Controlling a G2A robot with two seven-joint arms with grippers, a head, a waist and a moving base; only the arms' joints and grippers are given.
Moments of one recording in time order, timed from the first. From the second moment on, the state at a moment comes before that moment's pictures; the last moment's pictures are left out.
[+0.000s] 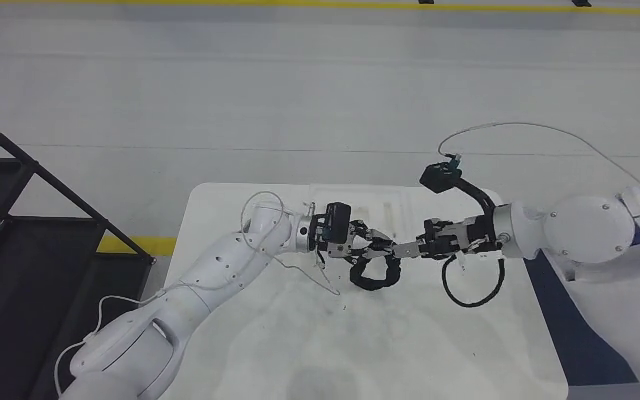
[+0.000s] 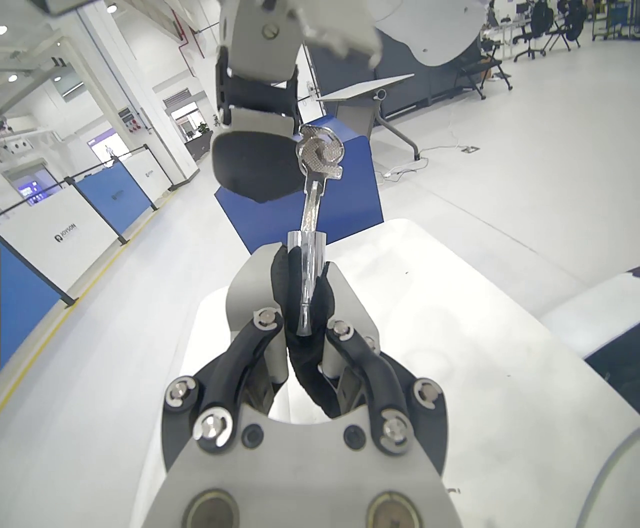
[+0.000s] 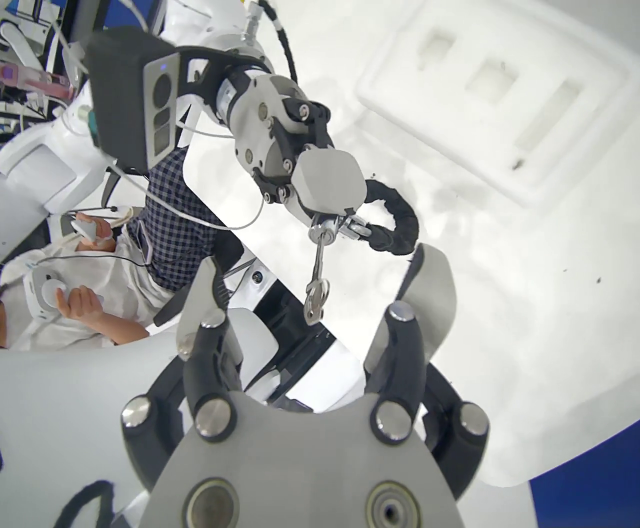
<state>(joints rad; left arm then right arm) 0.70 -1.23 -0.59 -1.04 1.64 -0.91 0.91 -0.87 -0.84 1.16 -1.97 -0.07 0.13 1.39</state>
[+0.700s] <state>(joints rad) 0.63 -1.22 -0.37 -0.97 1.10 -1.01 0.80 -1.05 -0.80 1.30 -1.96 -0.11 -0.49 1.27</state>
